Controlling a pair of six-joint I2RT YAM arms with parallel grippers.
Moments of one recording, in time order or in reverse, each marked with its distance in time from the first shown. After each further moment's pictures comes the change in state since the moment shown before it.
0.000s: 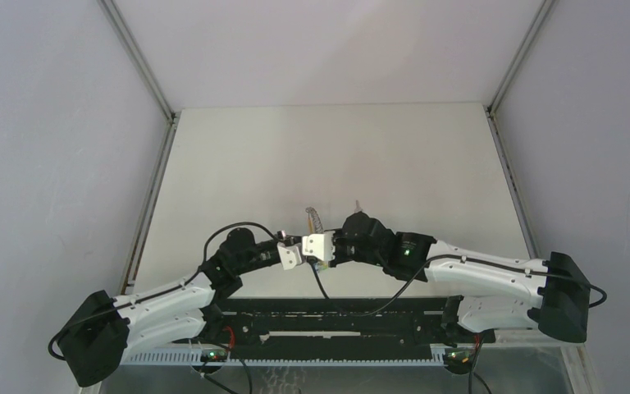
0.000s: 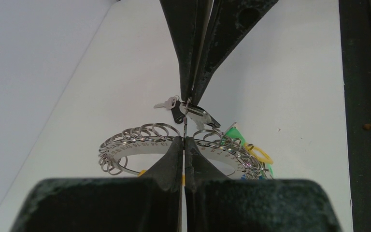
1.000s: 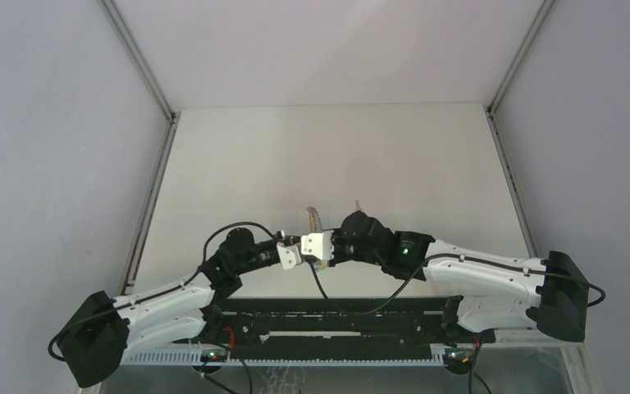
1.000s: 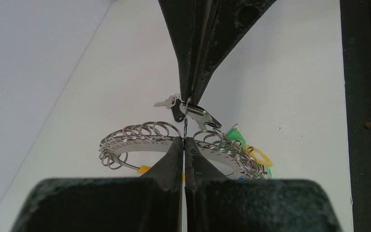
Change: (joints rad) left arm 0.005 -0.003 -0.003 -0.004 -0.002 -0.002; right arm 0.002 0.016 0.011 -0.002 -0.005 0.002
